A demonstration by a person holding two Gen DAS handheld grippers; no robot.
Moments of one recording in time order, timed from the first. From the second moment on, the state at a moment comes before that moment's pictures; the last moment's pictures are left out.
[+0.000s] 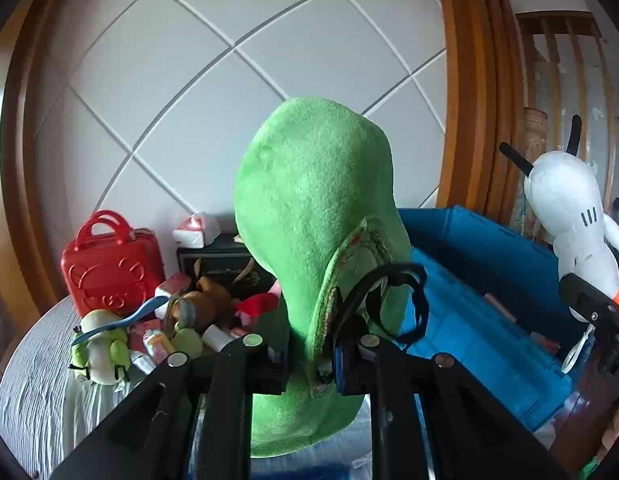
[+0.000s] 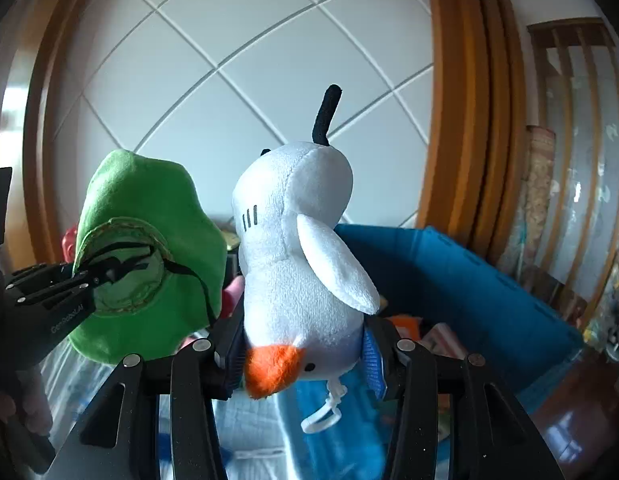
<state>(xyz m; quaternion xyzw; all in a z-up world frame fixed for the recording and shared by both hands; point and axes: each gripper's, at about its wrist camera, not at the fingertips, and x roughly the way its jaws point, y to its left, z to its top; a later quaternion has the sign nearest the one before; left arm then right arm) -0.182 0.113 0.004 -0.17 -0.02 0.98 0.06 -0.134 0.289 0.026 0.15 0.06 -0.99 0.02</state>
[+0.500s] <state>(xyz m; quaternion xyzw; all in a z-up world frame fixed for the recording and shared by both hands) -0.302 0.398 0.010 -0.34 0.00 0.94 0.09 -0.250 0.550 0.001 0.22 0.11 -0.97 0.02</state>
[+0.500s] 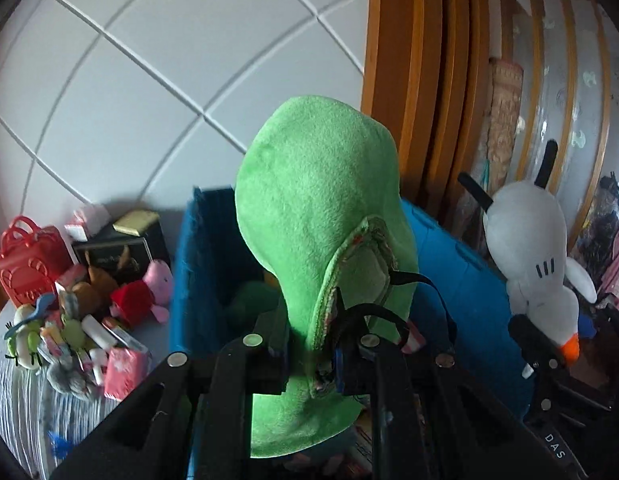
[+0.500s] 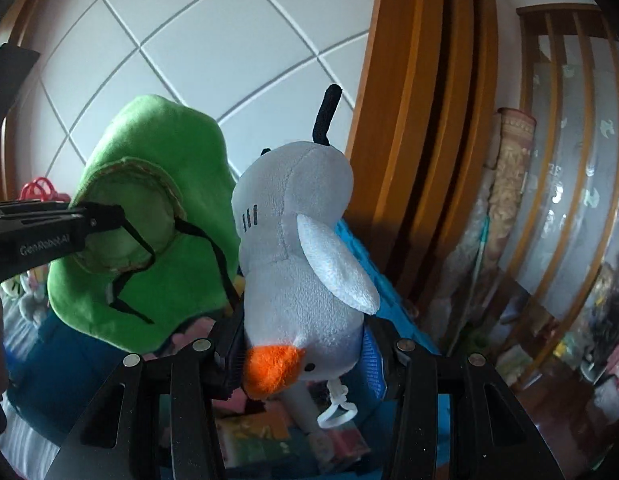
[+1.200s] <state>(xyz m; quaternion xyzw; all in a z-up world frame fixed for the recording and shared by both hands) -0.342 0.477 -0.071 -0.54 0.04 0.83 0.09 -0.346 0.602 -0.093 0.47 0.21 -0.85 0.08</state>
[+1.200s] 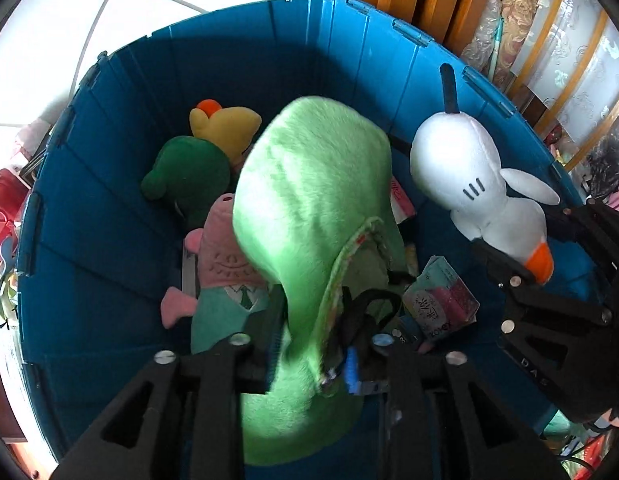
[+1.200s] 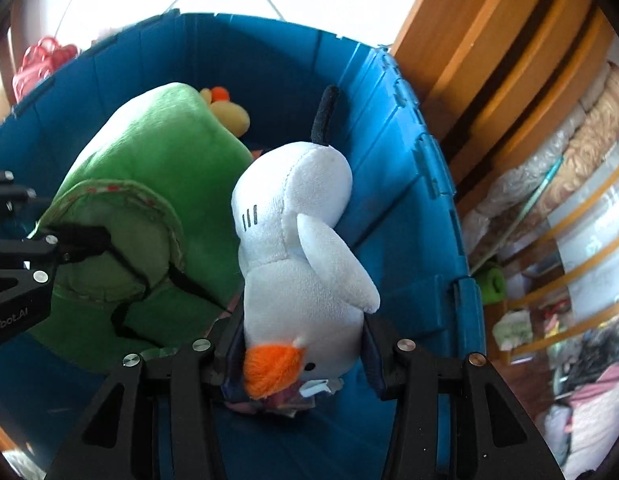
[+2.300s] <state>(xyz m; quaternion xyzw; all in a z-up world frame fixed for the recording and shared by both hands) -0.286 0.475 -0.060 -0.50 0.04 0.86 0.09 -0.302 0.603 -0.066 0.46 0.22 -0.86 0.09</state>
